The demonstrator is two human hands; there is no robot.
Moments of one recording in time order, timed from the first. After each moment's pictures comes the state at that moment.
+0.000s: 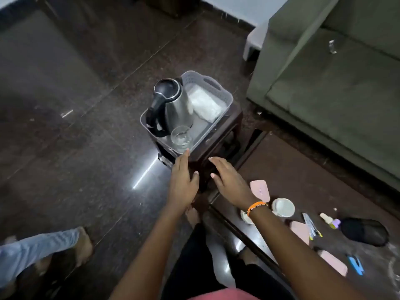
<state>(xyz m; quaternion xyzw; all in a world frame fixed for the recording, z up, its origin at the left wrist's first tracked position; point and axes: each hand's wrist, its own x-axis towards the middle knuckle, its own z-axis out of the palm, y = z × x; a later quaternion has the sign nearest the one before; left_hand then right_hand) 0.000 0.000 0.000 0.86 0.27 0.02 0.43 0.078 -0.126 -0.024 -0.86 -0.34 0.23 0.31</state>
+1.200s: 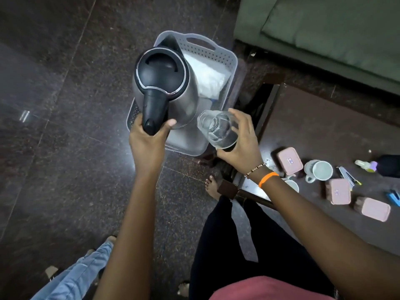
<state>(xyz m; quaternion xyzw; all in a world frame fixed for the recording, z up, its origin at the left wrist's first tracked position) 0.120 0.173 -0.014 0.75 0.35 0.07 0.56 0.142 -0.024 -0.067 -0.87 -0.07 0.09 0.48</state>
